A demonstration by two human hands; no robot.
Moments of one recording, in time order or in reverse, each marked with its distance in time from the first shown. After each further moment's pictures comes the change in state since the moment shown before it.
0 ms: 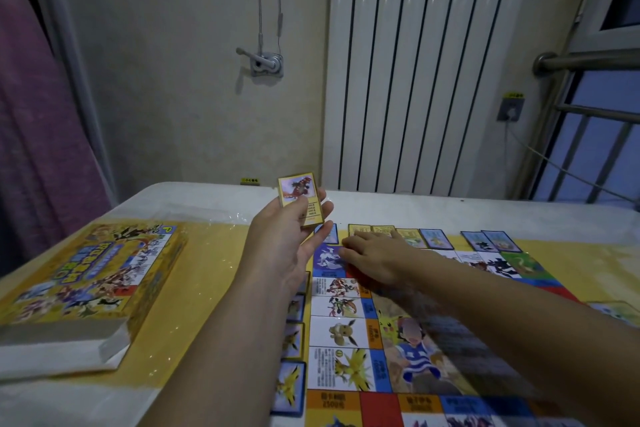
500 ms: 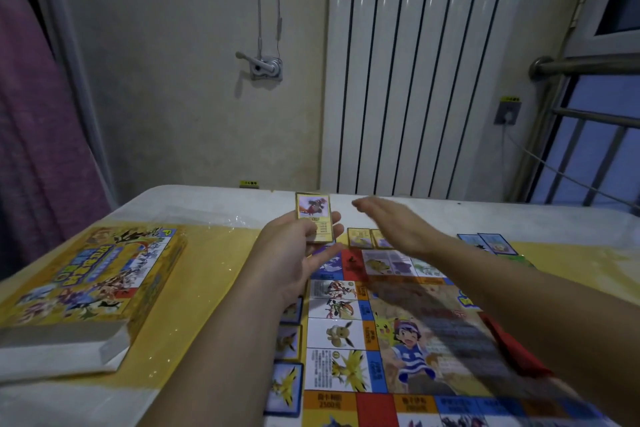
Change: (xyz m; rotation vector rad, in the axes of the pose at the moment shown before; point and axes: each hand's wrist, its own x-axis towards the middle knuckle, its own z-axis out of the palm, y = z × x) left_hand -0.003 -0.003 -0.003 0.142 -0.119 -0.116; right_hand -0.031 0.005 -0.045 0.599 0.339 -0.084
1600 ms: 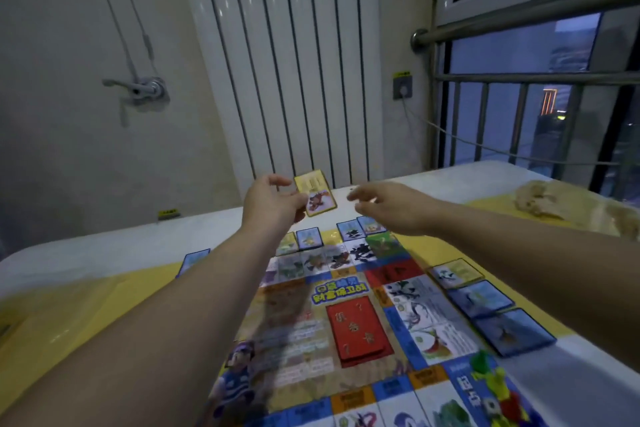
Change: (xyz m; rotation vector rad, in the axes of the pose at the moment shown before) left_hand 0.070 -0.070 0.188 0.594 0.044 0.213; right_hand -0.093 0.118 -0.147 -0.076 0.023 0.198
